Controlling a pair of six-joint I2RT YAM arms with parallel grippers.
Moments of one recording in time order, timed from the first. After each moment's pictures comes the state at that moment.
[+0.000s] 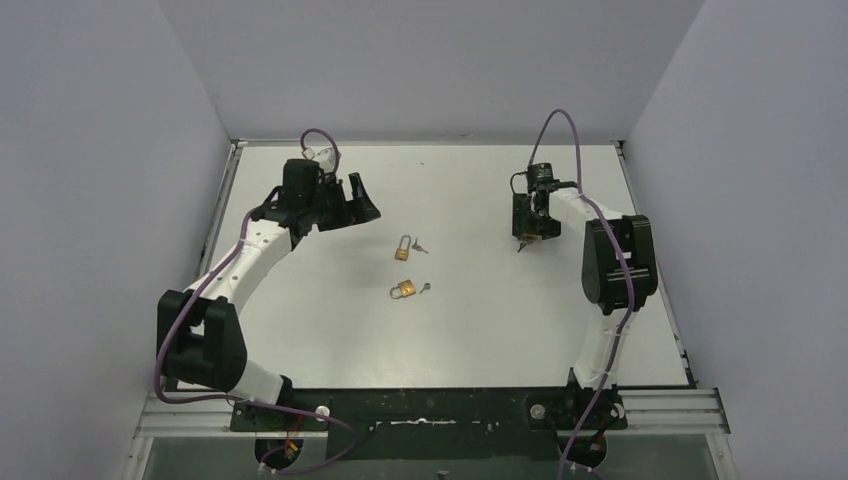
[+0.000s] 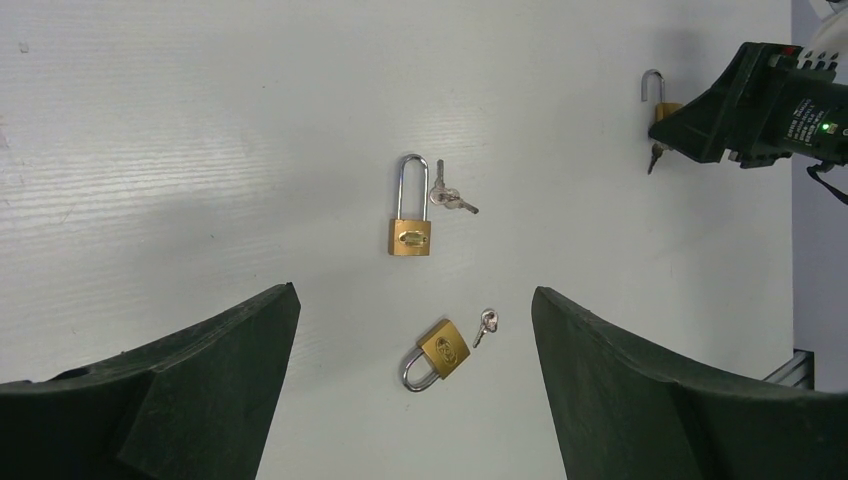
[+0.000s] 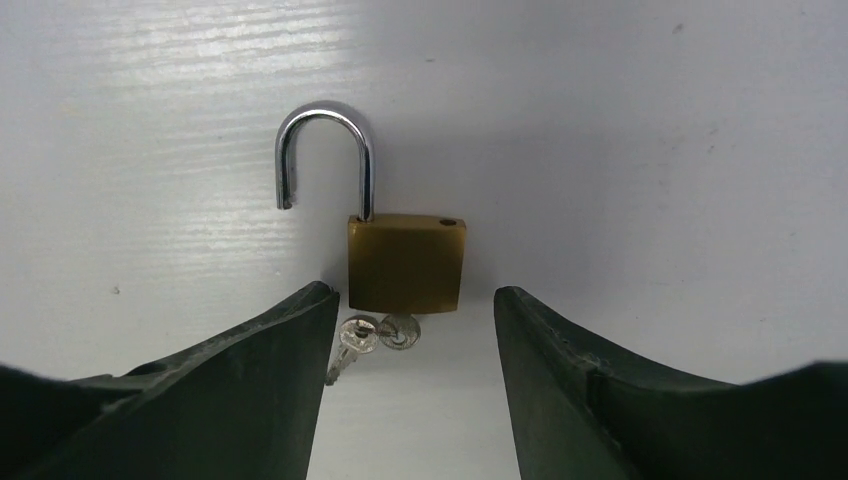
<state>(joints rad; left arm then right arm) -0.25 1.49 1.13 -0.33 0.29 -0.46 0.14 1.97 1.37 -0.55 0.14 0.15</state>
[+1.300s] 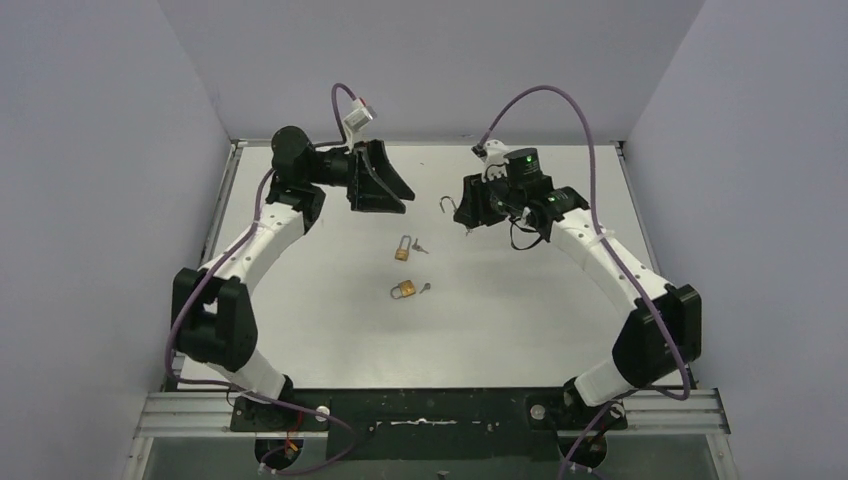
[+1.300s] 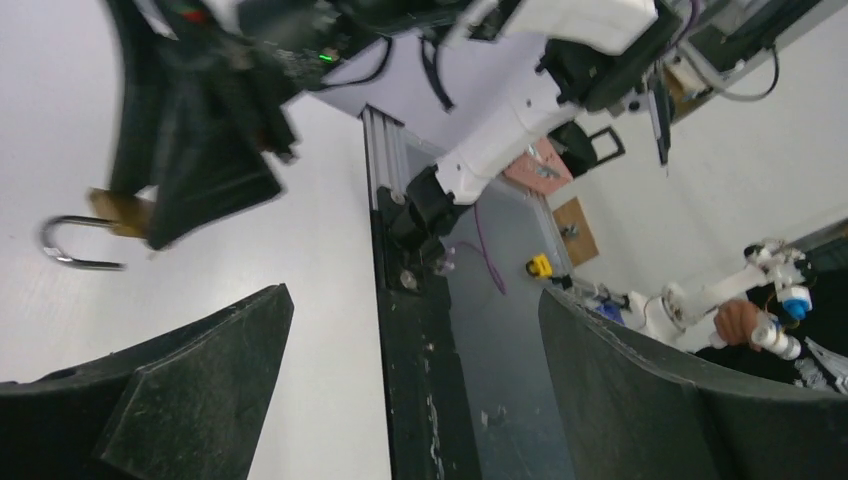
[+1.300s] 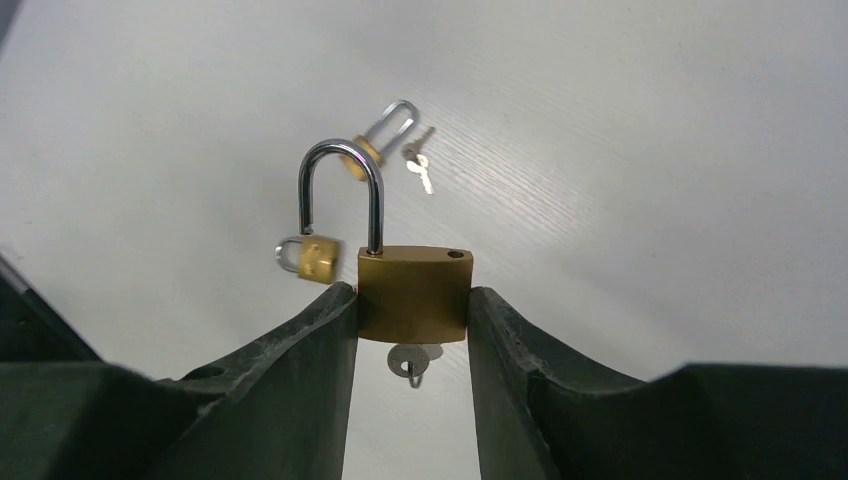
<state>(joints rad) -0.30 1.54 1.27 0.42 1.44 -0.82 0.43 1.56 1.32 -0.49 -0.28 0.12</state>
